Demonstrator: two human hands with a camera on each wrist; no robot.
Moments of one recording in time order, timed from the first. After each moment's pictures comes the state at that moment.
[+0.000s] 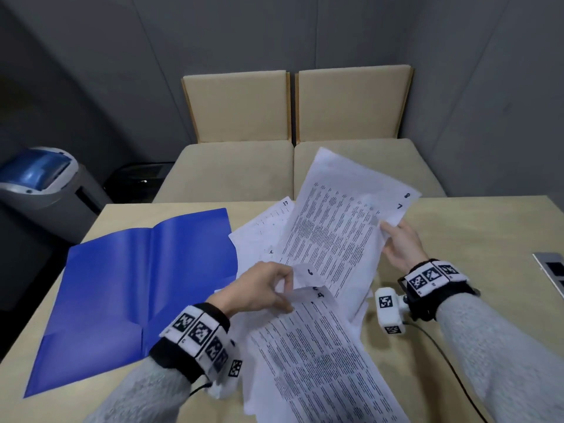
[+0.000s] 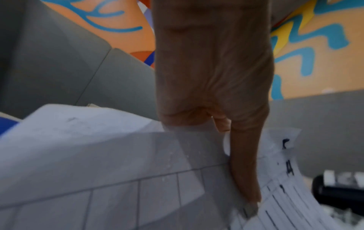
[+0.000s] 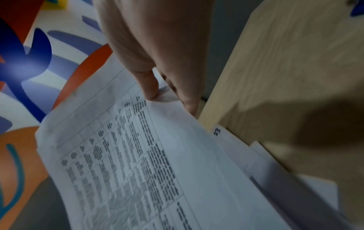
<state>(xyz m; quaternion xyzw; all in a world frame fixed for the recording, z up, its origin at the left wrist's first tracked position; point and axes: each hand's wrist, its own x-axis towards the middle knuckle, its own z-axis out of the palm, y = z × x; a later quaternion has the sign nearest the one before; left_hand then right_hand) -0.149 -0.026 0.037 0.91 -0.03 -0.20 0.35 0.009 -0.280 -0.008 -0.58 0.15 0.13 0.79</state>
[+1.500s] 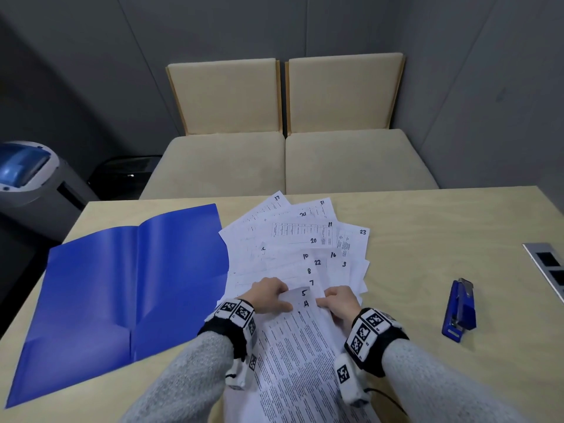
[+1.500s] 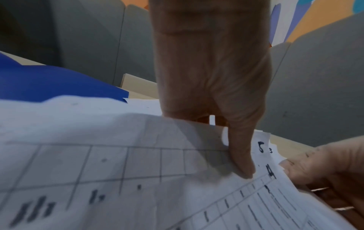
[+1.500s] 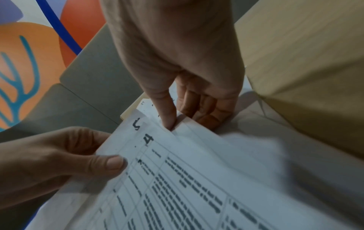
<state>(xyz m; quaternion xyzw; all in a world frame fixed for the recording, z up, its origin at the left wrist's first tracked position) -0.116 -0.033 -0.074 0.91 0.03 -0.31 0.26 -0.084 -0.220 -0.119 -0.78 0.17 0.33 0.50</state>
